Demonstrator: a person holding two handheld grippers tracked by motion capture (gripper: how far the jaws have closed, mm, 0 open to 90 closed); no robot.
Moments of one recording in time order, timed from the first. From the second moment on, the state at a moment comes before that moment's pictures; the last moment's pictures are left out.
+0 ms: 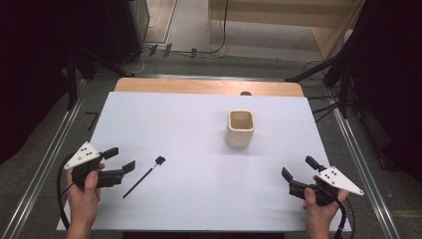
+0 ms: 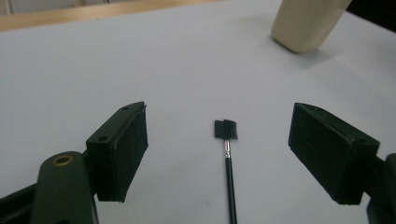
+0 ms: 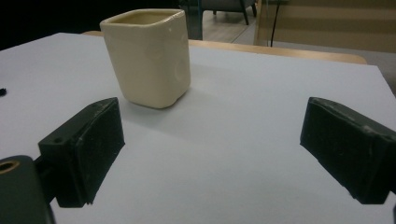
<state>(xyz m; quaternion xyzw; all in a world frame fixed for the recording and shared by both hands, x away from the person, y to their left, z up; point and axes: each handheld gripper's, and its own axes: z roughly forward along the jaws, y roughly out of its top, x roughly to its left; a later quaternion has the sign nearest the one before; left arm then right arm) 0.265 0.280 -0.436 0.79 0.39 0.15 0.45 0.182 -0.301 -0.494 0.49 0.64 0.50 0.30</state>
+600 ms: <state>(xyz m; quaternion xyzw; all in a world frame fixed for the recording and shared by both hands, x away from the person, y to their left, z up) 0.298 0.242 -0.445 0.86 0.38 0.12 0.33 0.183 -0.298 -0.495 0.49 0.65 0.49 0.31</state>
